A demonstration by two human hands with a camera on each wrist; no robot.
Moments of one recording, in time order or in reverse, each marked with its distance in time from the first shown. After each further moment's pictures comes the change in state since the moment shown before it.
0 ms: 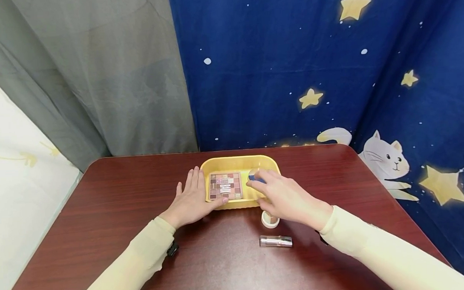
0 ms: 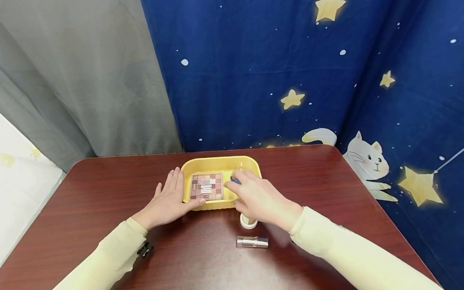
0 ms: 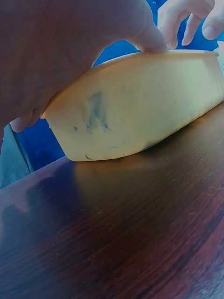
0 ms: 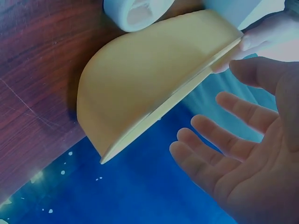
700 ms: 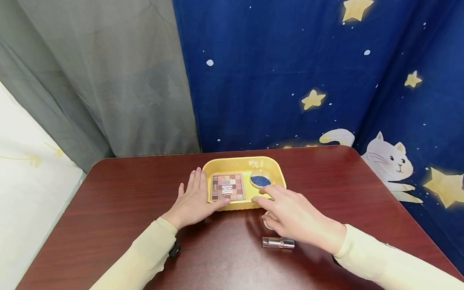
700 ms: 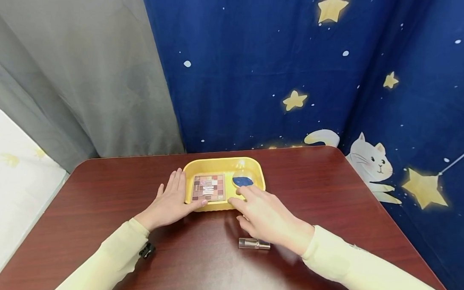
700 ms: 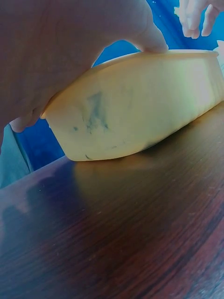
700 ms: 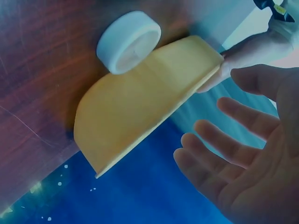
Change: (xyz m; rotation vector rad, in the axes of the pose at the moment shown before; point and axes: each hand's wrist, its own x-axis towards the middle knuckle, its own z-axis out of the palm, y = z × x) left_hand -0.001 0.000 0.001 0.007 0.005 -0.005; right_hand -0.029 -0.024 -0.005 0.010 0.019 -0.019
